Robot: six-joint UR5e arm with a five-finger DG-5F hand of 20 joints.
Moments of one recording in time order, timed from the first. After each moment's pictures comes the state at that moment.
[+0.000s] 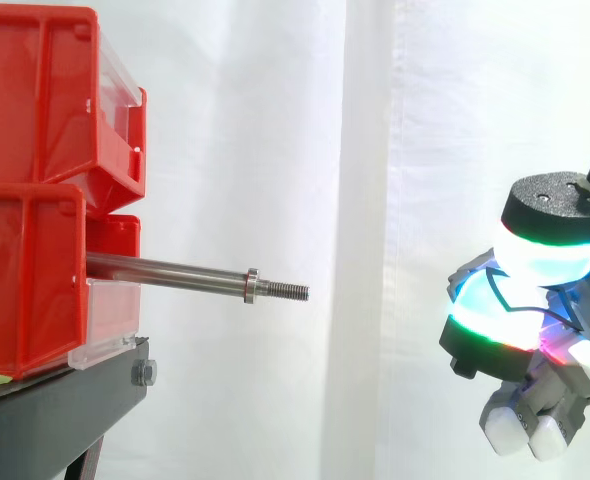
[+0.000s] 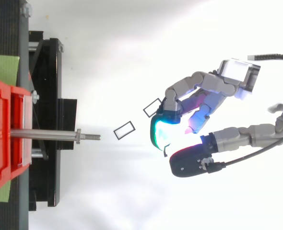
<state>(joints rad) 0.20 -2.09 -1.40 -3.00 -1.18 -0.19</state>
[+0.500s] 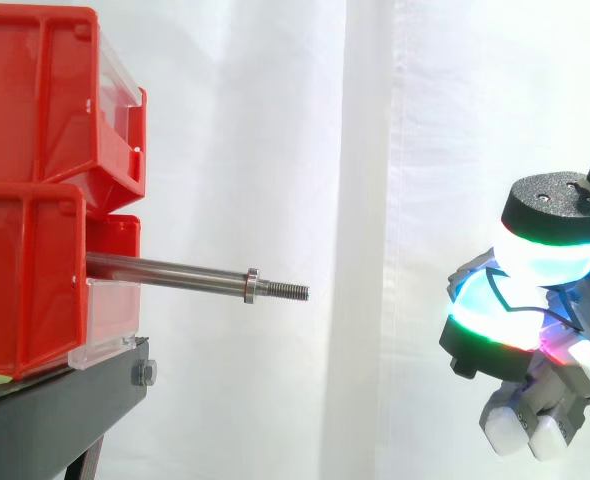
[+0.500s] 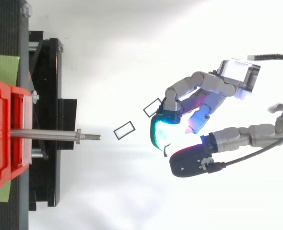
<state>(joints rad) 0.20 -2.09 -1.40 -3.00 -1.18 -0.19</state>
